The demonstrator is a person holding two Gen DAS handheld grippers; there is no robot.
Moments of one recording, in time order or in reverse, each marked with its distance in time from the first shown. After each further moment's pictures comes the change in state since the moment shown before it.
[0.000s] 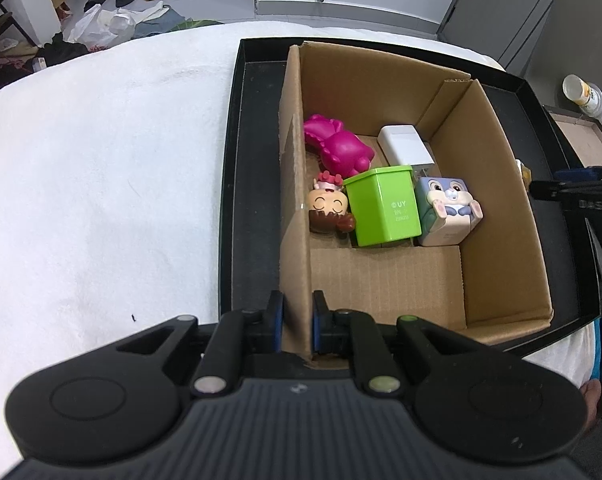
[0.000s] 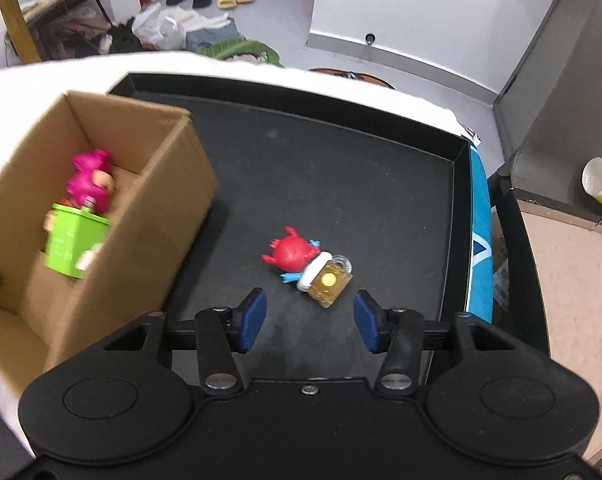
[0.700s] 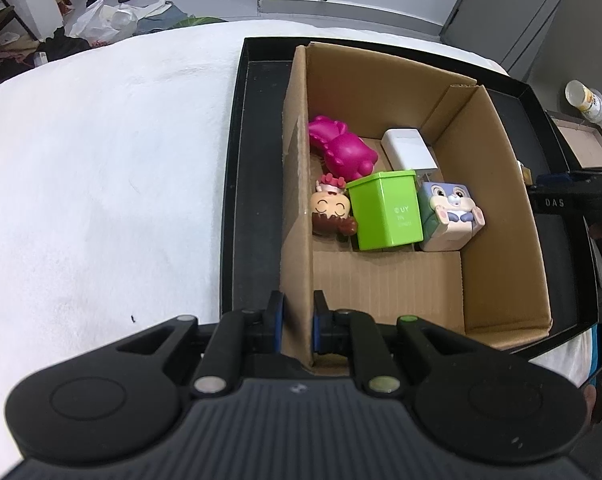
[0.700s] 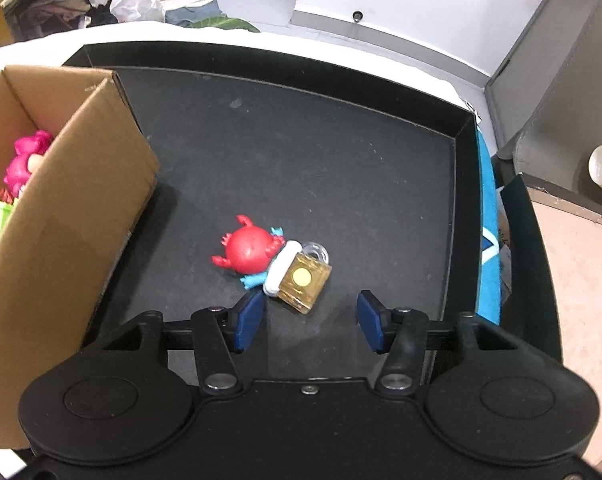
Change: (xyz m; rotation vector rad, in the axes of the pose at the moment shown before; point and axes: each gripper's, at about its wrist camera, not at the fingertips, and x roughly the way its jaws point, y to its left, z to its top) left arm 0.001 0.003 0.002 -0.016 0.006 -0.006; right arm 0.034 -0.005 0.002 0.006 0.031 -0.041
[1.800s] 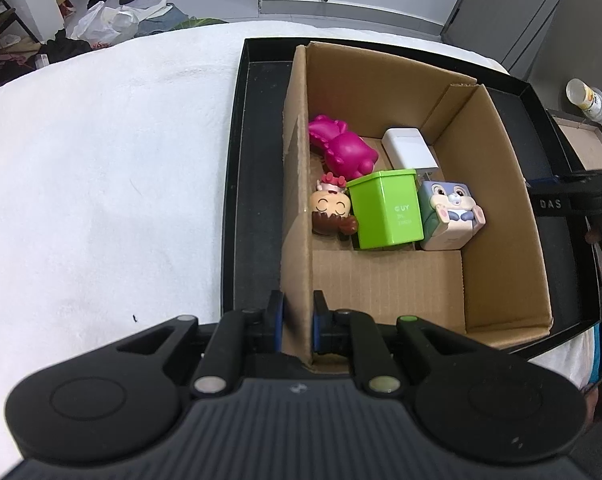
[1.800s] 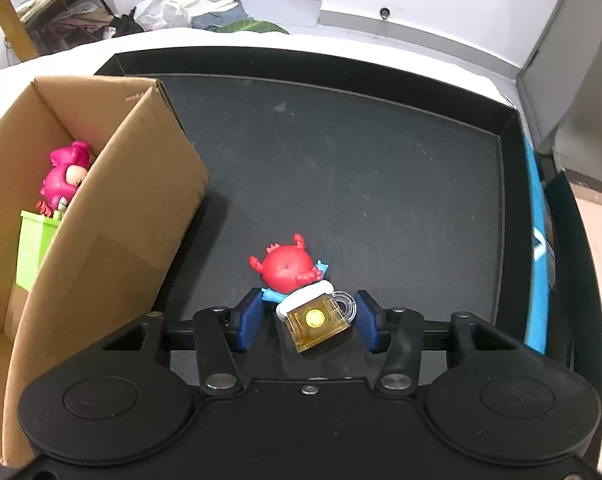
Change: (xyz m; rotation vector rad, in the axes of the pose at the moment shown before) left arm 0.000 -0.002 -0.001 -0.002 -0.004 0.008; right arm -0.005 0.002 -0.002 0.033 0.023 0.107
